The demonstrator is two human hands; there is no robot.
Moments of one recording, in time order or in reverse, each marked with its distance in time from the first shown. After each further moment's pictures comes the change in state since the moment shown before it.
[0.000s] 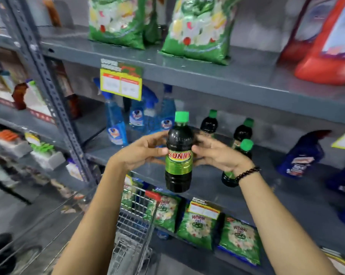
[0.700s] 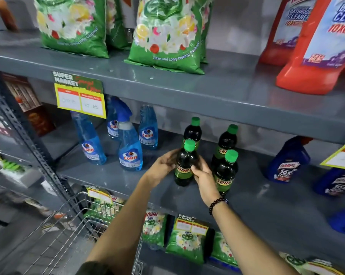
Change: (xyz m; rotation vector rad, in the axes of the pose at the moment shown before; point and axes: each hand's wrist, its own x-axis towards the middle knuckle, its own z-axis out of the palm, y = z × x) left_hand 0.126 -0.079 0.040 -0.035 0.210 -0.116; right_hand 0.033 0.105 -0.041 0.228 0.790 -0.055
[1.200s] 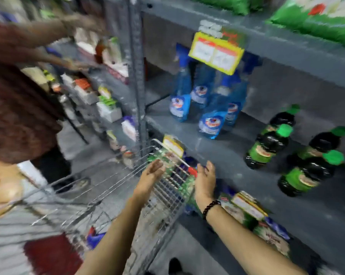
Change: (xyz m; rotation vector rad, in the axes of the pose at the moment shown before) left_hand -0.228 -0.116 -0.112 -0.348 0.756 -0.141; right_hand -0.115 0.101 0.158 -0.349 0.071 0.101
